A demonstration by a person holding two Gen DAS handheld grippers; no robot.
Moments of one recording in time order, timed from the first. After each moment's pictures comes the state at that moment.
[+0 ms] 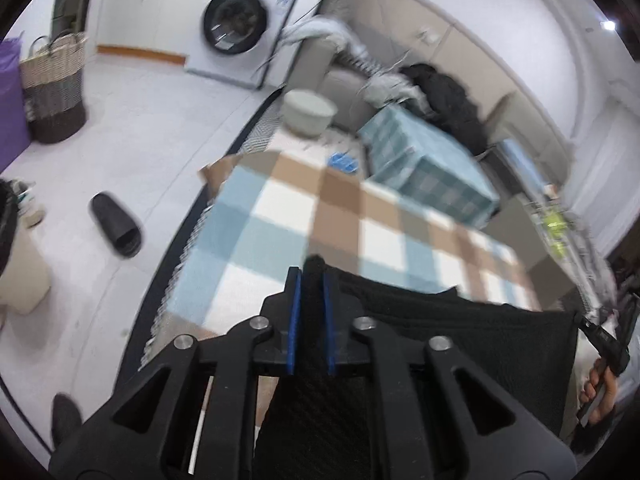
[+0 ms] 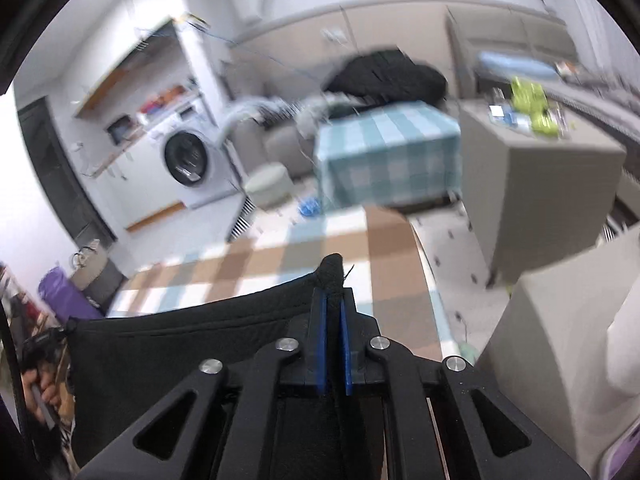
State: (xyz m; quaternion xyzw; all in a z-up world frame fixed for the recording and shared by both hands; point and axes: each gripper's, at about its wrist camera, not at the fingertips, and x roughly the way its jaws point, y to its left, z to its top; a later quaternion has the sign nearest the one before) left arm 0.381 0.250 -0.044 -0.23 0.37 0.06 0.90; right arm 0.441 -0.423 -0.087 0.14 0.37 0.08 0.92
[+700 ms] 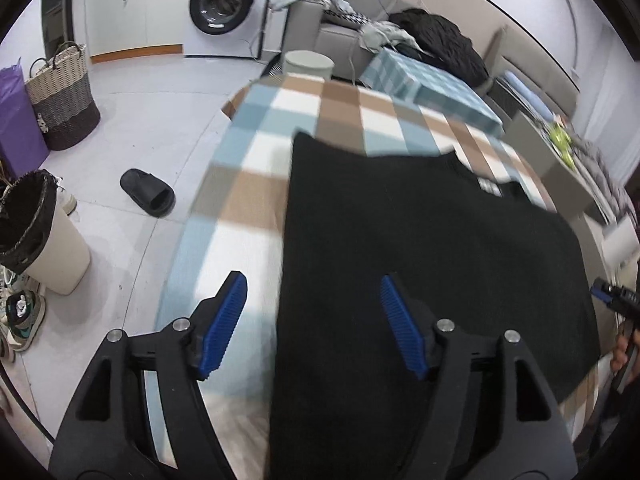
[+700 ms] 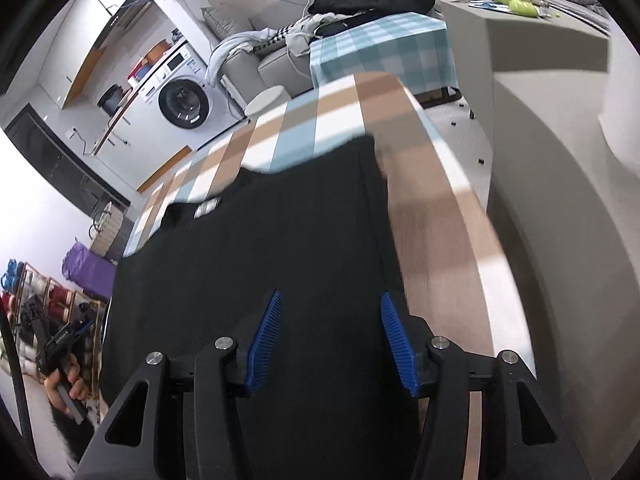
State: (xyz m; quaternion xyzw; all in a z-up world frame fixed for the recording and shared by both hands) left arm 0.236 0.190 -0.069 -0.14 0.44 0.05 0.89; right arm 0.318 -0.428 -0.149 0.20 0.47 0.13 0.85
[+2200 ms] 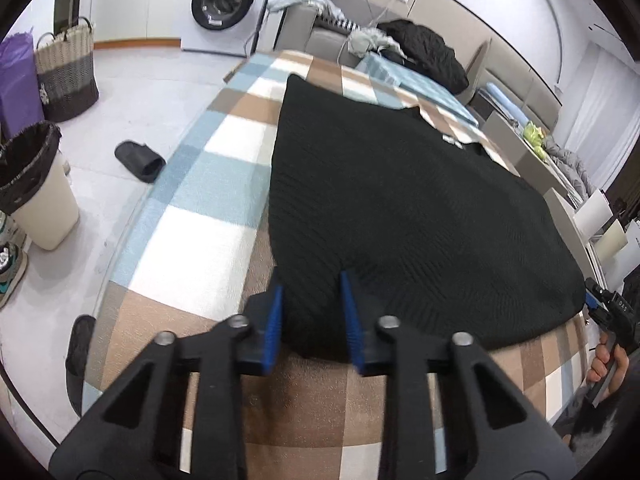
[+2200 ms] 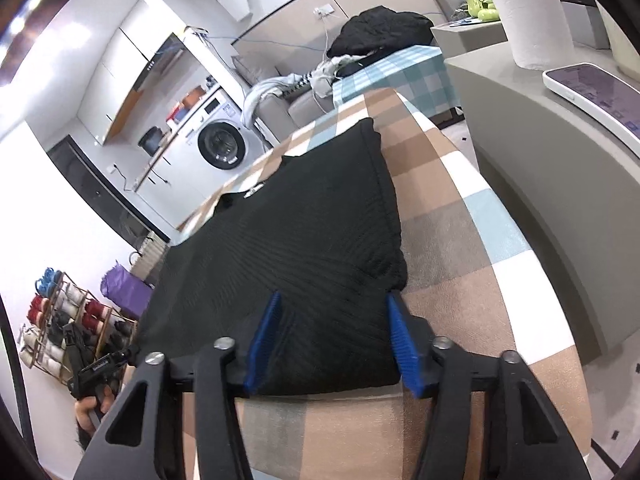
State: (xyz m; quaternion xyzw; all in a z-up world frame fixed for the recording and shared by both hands) left arm 0.111 0.167 -0.096 -0.18 0.40 0.02 0.90; right arm 0.173 -0.445 -0.175 0.27 0.37 0.16 0.88
